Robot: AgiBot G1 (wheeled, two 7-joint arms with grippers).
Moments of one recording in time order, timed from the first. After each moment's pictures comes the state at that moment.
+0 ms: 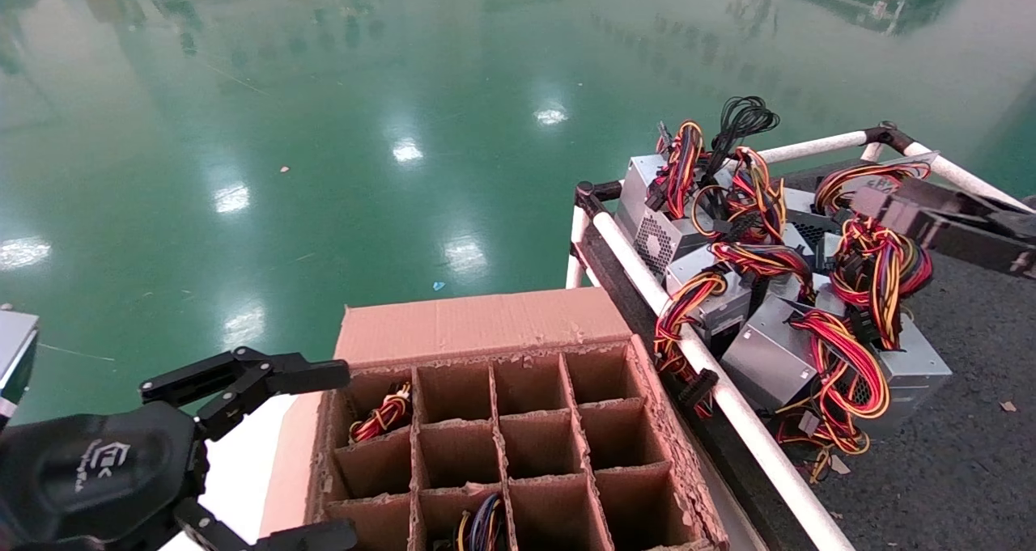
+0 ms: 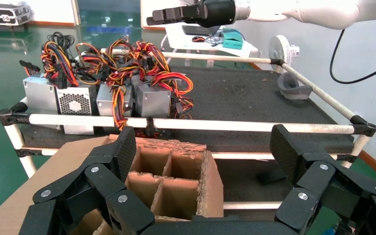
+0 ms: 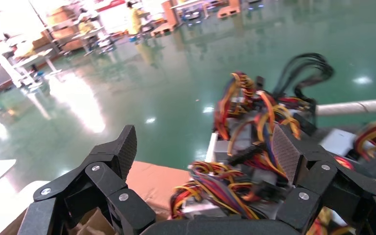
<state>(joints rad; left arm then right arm) -1.08 0.55 0.39 -1.22 0.62 1.41 -0.12 1.50 -0.64 -0.19 0.33 -1.02 -1.44 0.16</state>
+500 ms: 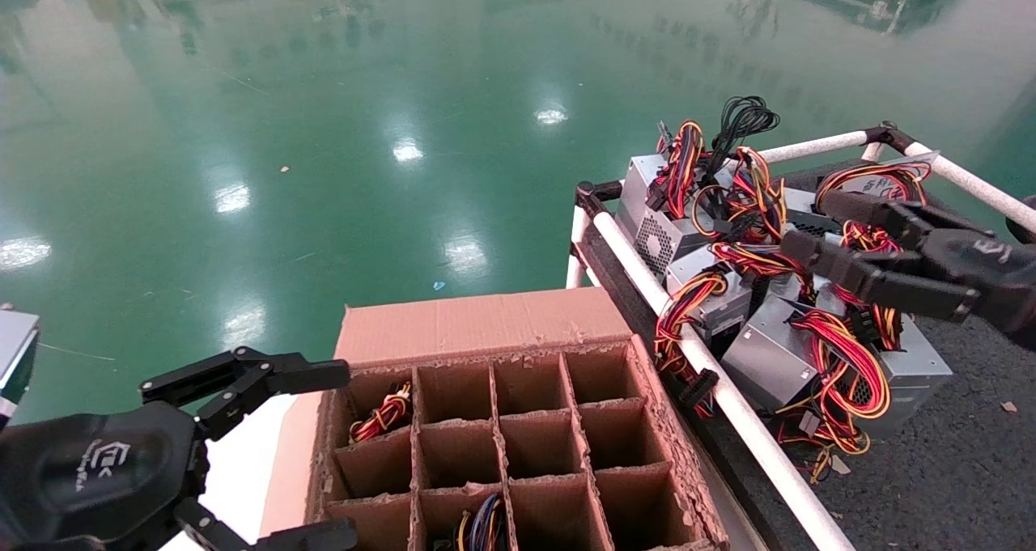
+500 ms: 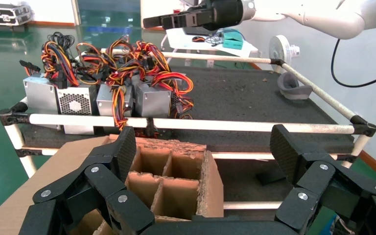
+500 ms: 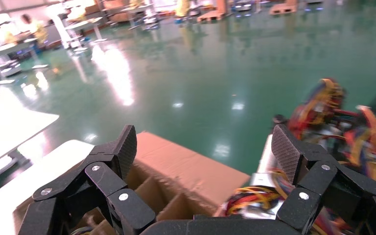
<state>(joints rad) -1.08 0.55 0.39 -1.22 0.62 1.41 -0.12 1.36 -0.63 -0.22 0.64 -0.93 -1.46 0.17</state>
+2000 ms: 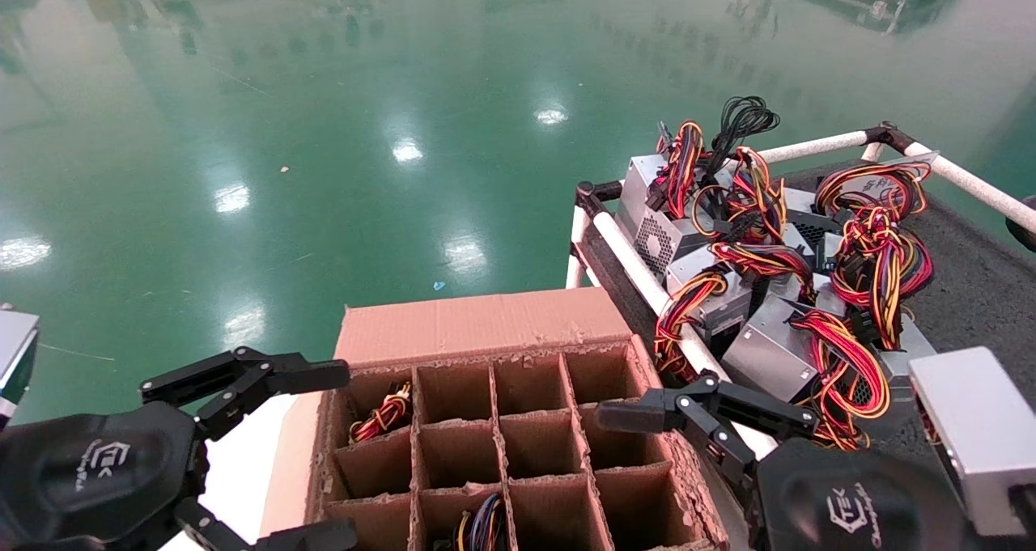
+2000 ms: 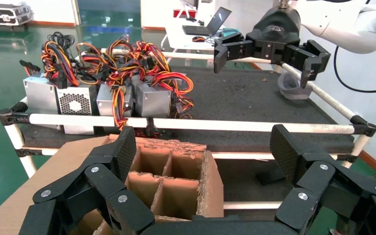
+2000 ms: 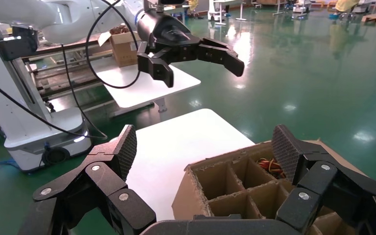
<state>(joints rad) -1.07 0.55 0.39 -1.22 0.62 1.41 -0.12 1.06 -0.61 -0.28 1.31 -0.72 -1.50 0.19</state>
